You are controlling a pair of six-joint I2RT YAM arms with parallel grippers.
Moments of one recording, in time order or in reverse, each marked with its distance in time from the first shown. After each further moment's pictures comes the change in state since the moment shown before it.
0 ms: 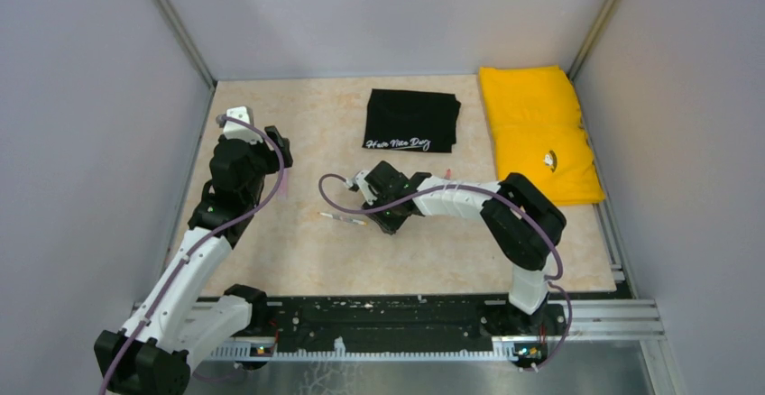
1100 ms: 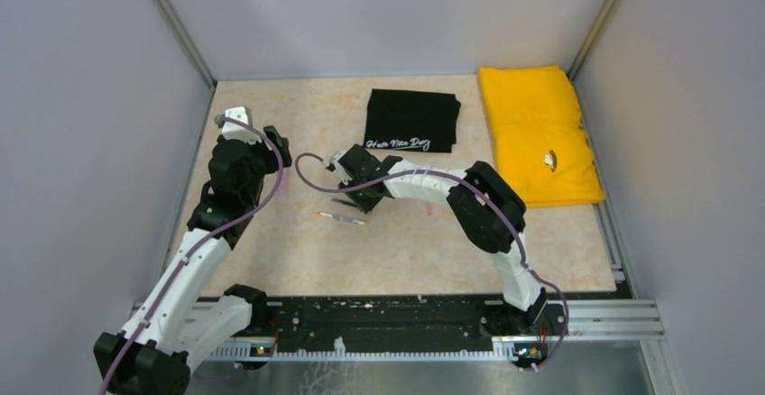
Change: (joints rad) left arm 0.000 -0.009 0.000 0.002 -0.006 0.000; right arm 0.015 0.273 0.383 -0.054 0.071 0.048
